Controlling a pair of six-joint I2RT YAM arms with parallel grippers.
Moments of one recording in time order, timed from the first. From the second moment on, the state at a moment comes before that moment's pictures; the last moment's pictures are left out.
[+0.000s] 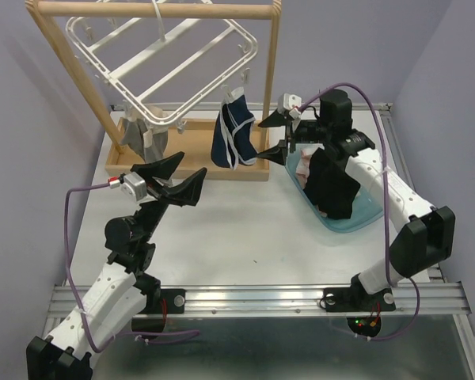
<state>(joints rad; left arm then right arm) -0.43 0.60 0.39 0.81 0.19 -0.33 0.39 1.51 1.39 -0.14 -1.01 -0.44</state>
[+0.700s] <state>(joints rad) -0.45 0.55 0.34 0.73 0.15 -0.35 0.39 1.61 1.60 -0.13 -0.90 -0.28</state>
